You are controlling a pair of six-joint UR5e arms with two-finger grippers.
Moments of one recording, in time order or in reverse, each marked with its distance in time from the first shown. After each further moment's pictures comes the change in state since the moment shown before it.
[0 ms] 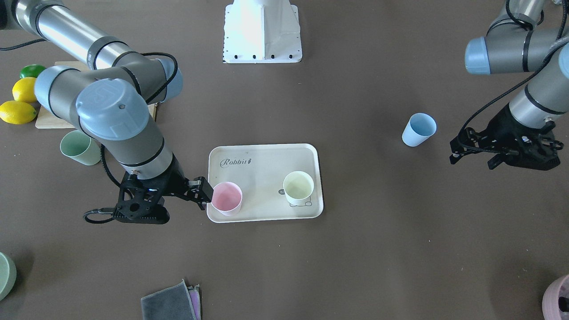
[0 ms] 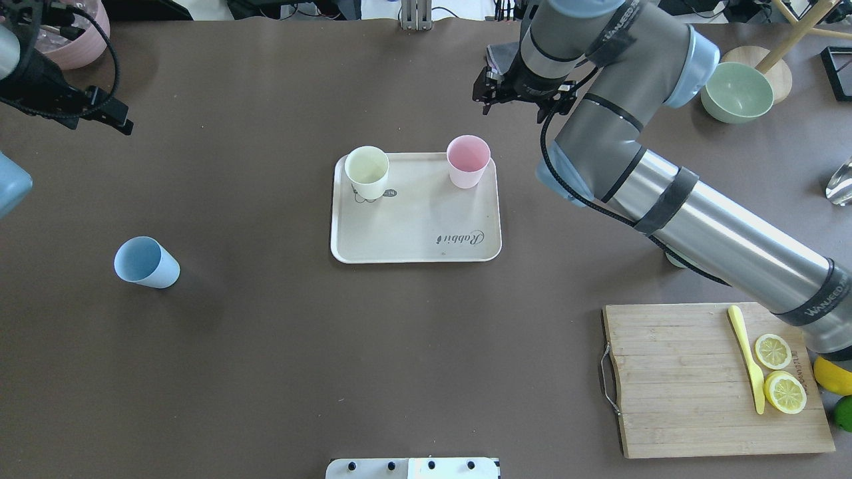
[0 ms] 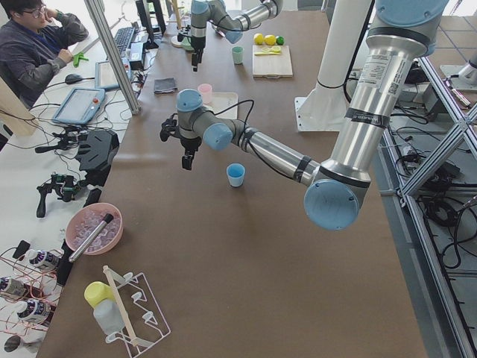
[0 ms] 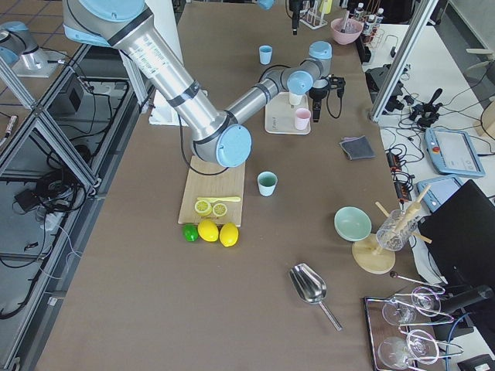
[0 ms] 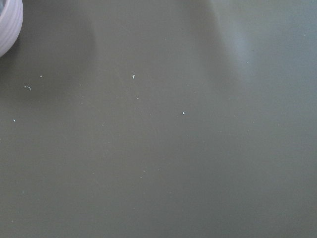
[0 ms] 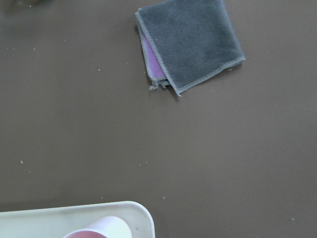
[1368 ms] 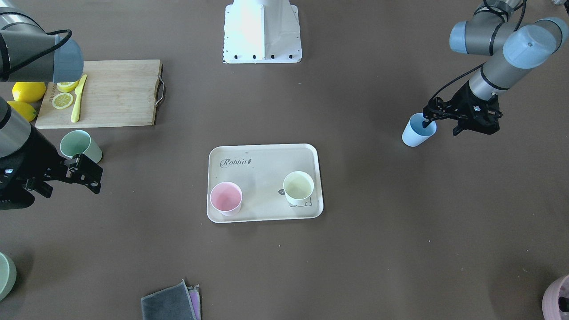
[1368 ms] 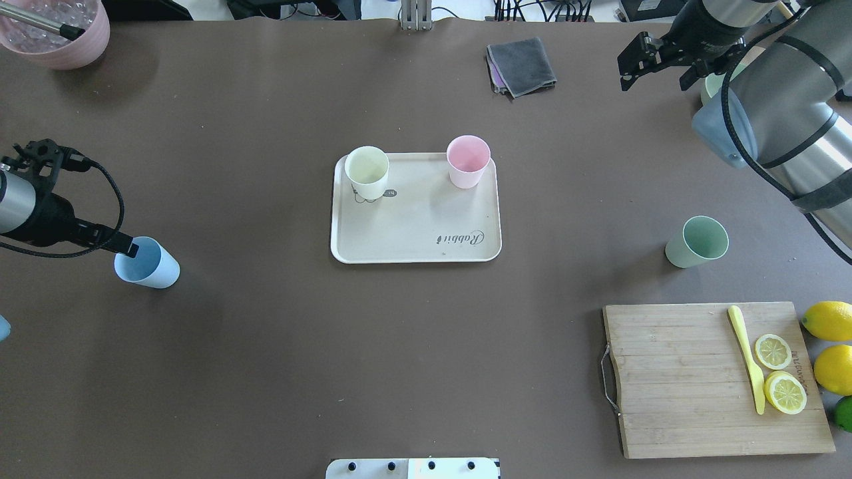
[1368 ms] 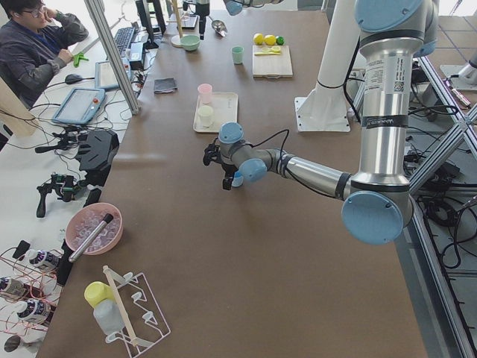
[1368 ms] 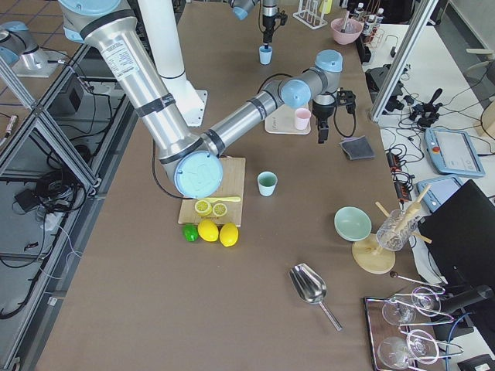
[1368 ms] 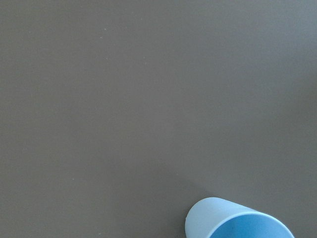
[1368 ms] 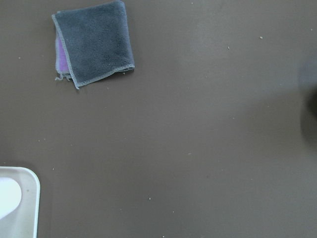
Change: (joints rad) left arm 0.195 0.256 -0.068 -0.259 0.012 -0.090; right arm 0.186 -0.239 0.230 -0.127 0.114 -0.331
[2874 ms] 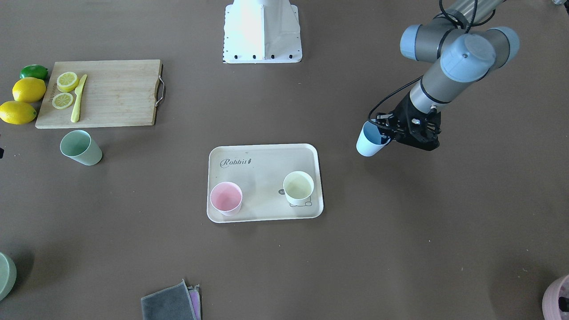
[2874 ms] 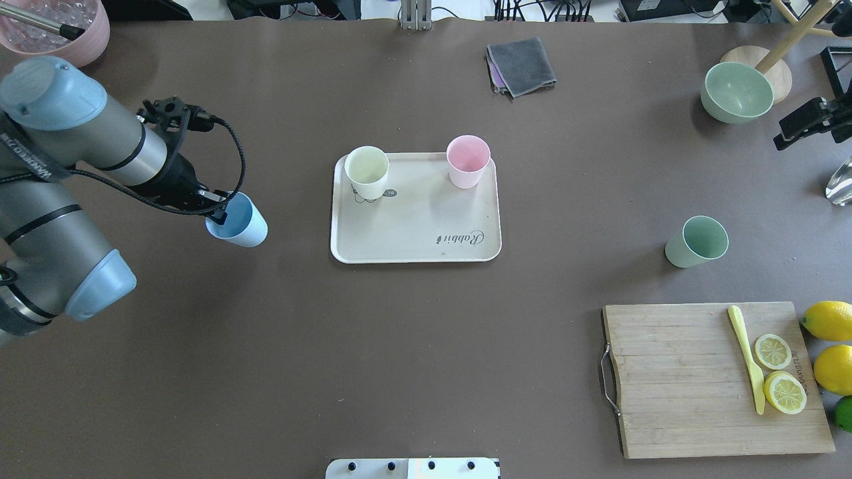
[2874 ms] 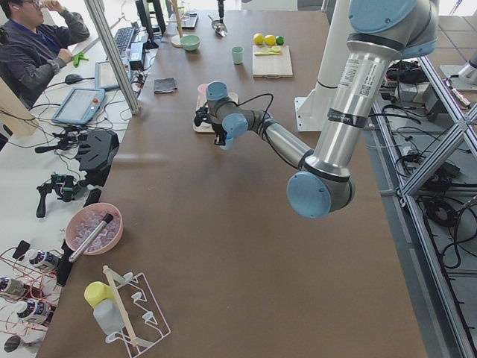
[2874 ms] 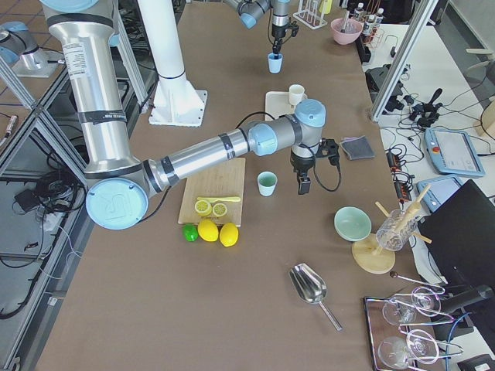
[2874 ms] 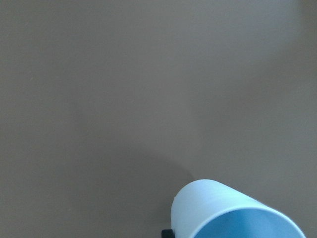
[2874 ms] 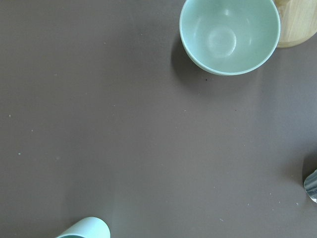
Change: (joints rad) left arm 0.066 -0.404 0.030 0.331 -0.006 -0.072; right arm 0.181 -0.372 0.137 0.006 0.083 -0.358
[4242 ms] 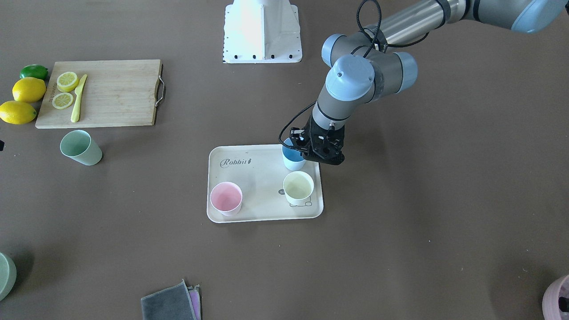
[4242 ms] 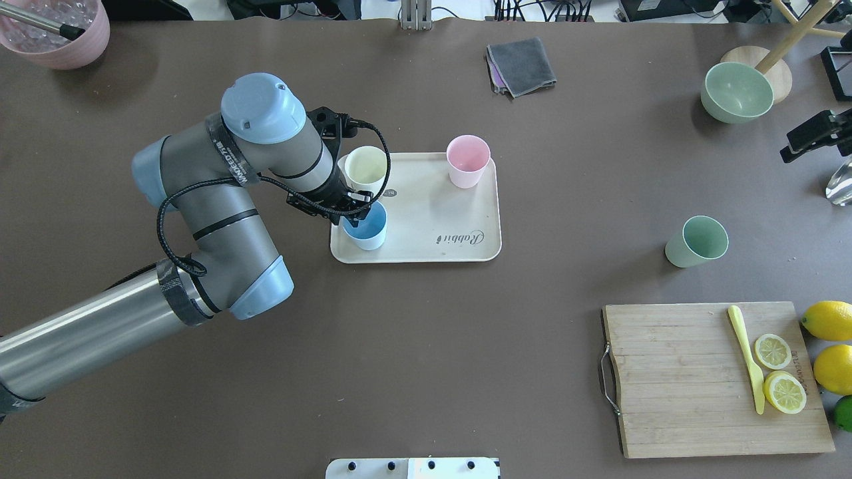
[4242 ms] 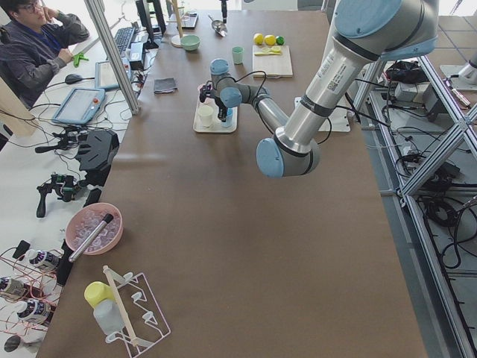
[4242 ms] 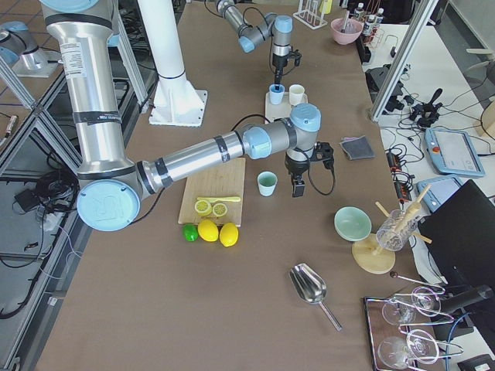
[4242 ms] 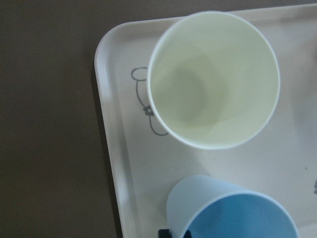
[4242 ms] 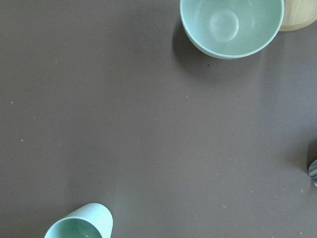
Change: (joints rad) left arm 0.138 -0.301 0.243 -0.027 0.123 -0.210; right arm 0.000 -0.037 0.036 -0.001 0.036 0.000
